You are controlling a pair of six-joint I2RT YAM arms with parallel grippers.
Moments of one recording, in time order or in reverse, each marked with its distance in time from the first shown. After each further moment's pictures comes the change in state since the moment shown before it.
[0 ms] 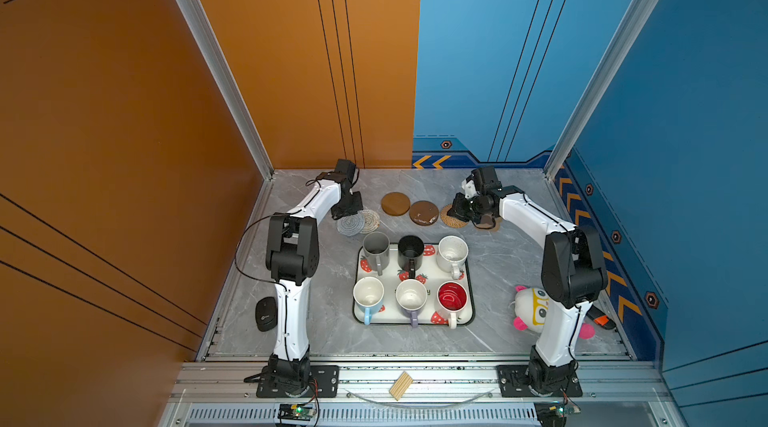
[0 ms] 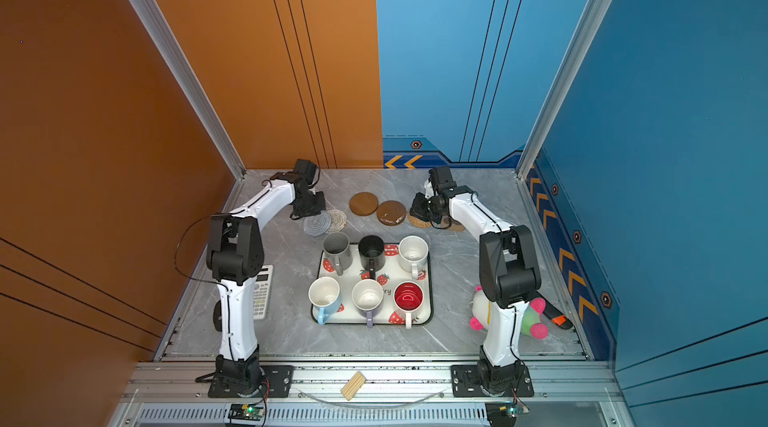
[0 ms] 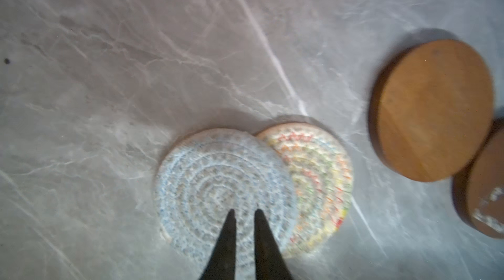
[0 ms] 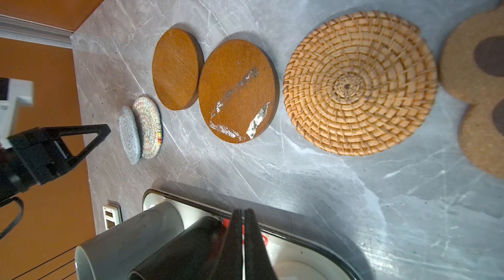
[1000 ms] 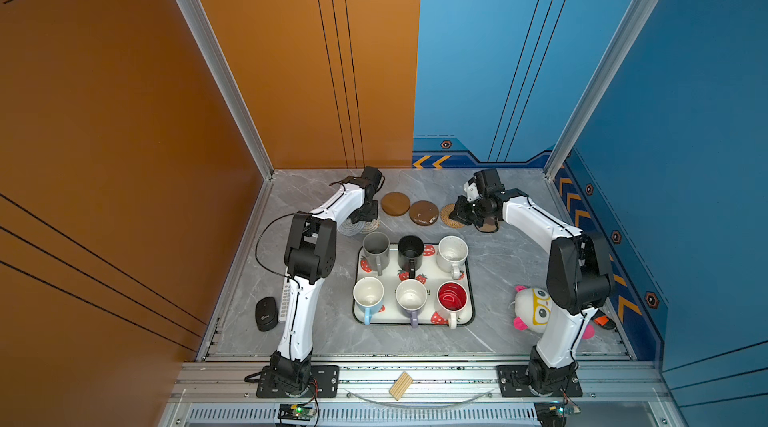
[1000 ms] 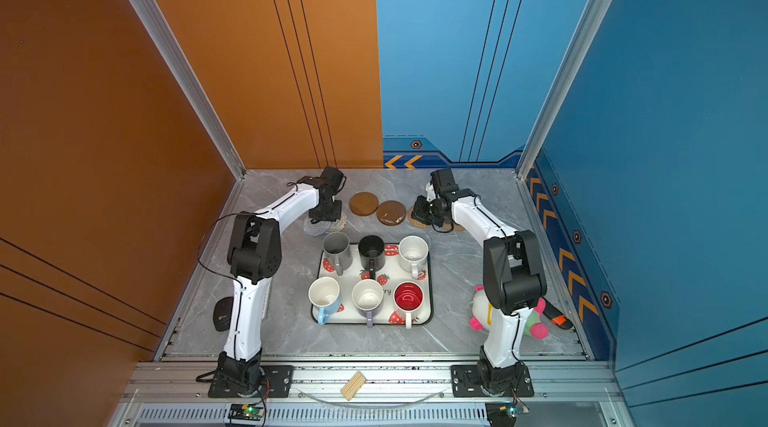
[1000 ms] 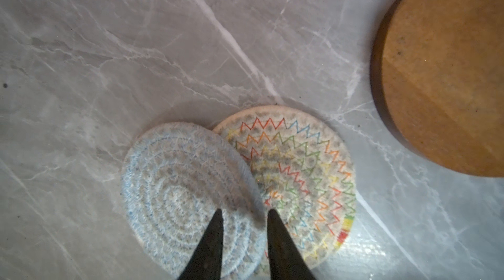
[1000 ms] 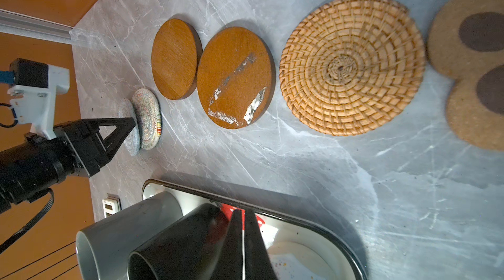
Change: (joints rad) left arm -0.130 0.115 0.071 -0.058 -0.238 0.070; right arm 0.000 -0.059 -0.061 0.000 0.003 0.000
